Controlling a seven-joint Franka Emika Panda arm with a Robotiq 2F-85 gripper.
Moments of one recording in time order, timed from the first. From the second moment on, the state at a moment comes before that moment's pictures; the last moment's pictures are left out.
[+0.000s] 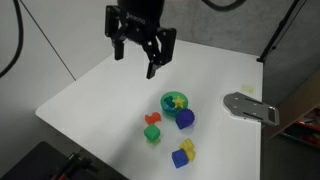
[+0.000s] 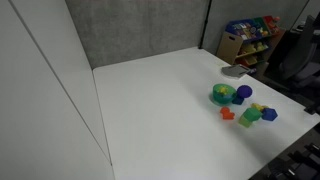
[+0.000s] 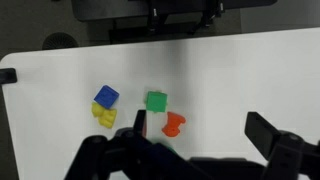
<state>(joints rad) -0.10 -0.17 -0.24 -2.06 0.03 1.60 -0.19</state>
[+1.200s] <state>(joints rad) -0.09 -0.05 -0.14 -1.94 0.04 1.69 -0.06</state>
